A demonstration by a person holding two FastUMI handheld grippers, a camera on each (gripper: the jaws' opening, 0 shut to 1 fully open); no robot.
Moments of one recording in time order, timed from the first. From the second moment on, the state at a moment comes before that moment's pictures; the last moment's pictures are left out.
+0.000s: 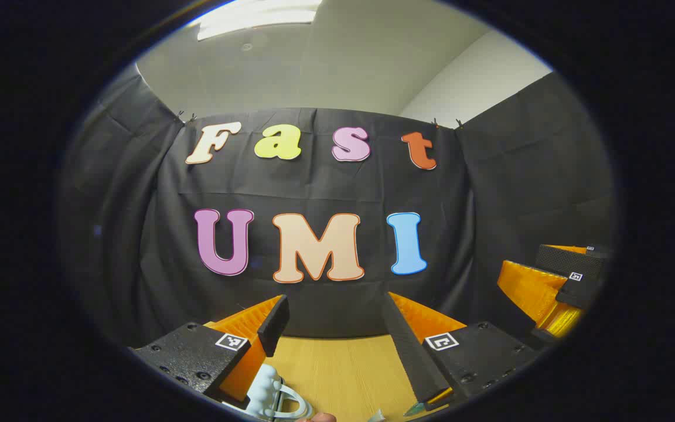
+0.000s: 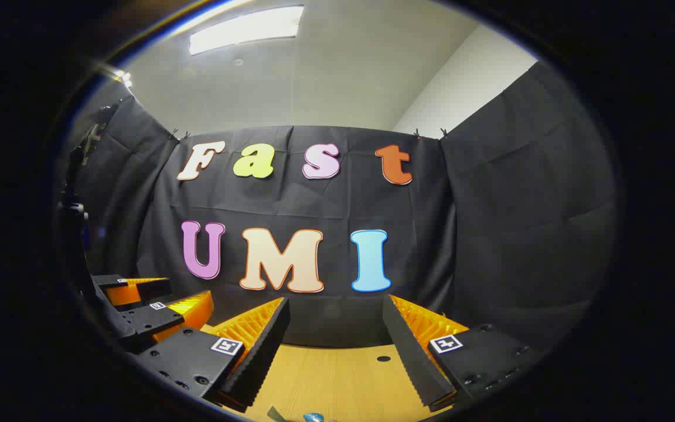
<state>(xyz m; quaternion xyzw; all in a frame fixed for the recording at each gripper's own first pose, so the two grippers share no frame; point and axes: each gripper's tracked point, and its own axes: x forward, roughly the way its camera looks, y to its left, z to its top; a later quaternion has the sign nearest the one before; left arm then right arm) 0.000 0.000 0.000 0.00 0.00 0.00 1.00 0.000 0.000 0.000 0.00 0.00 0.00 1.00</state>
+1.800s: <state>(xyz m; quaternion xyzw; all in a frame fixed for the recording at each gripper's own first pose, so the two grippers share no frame) -0.013 0.055 -0.267 -0.01 0.34 0.03 0.94 0.028 -0.019 -0.098 0.02 0.10 -0.01 0.99</state>
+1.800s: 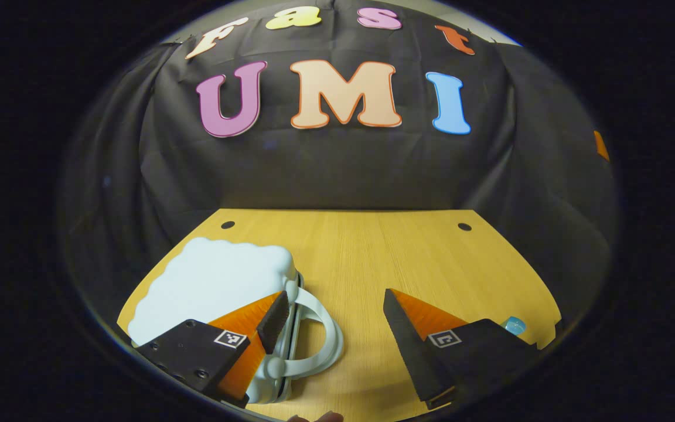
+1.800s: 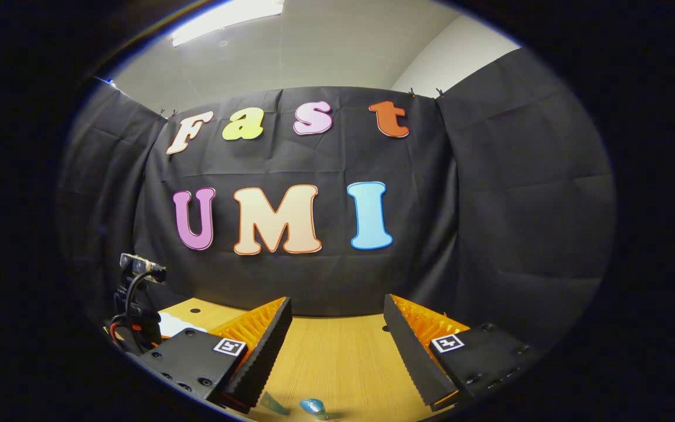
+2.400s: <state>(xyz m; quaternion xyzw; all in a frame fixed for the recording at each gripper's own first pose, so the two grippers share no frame) -0.026 0.046 -0.348 -0.04 0.47 0.03 0.88 0.035 -0.029 -0.106 -0.01 0.11 -0.02 0.99</state>
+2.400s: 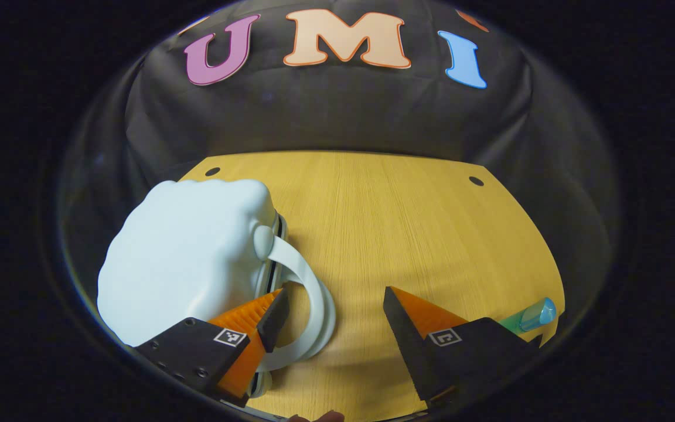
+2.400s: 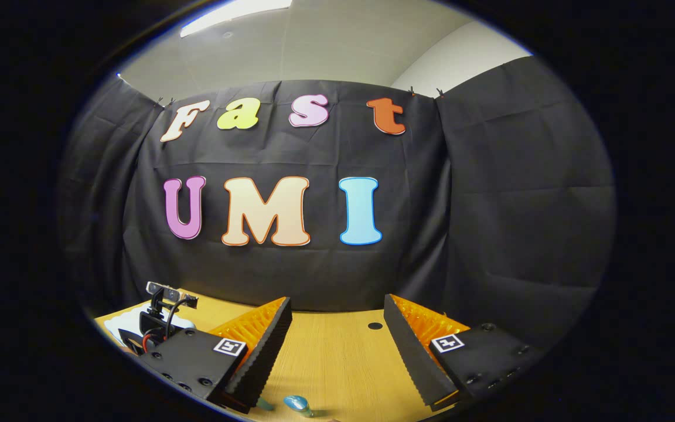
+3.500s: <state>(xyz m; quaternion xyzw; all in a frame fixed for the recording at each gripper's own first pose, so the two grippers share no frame) -0.025 0.060 -0.361 0.00 0.51 0.01 0.86 0.041 -0.023 -0.121 -0.01 0.11 -0.01 0.99</state>
